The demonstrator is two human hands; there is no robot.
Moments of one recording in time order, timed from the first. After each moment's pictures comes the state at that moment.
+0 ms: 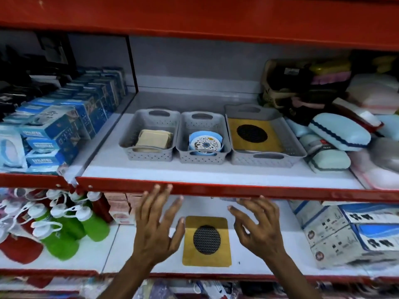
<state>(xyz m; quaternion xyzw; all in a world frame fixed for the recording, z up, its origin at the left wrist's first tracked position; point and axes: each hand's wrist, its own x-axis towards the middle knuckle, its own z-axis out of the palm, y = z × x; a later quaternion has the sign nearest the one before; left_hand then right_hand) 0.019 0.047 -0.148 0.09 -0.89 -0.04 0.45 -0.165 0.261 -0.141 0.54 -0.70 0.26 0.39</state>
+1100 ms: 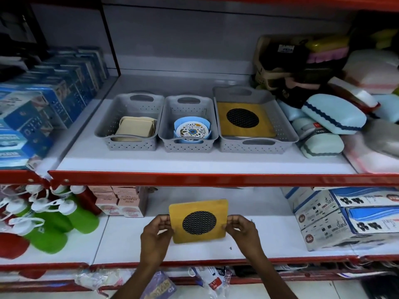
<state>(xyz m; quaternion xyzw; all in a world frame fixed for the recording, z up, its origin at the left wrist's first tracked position) 0.008 0.081 -0.219 0.39 -0.71 -0.54 0.21 -0.160 0.278 -0.239 0.13 -0.80 0.54 -0.22</state>
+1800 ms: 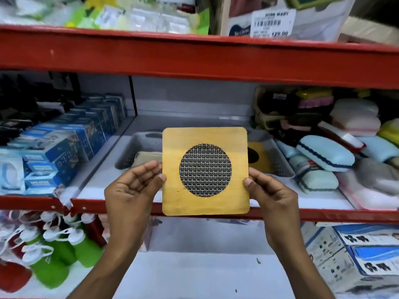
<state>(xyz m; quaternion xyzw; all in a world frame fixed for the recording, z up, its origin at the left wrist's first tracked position) -0.004 0.055 0.014 0.18 -0.54 -0.65 0.51 -0.156 0.248 0.010 0.22 -0.58 0.78 -0.08</state>
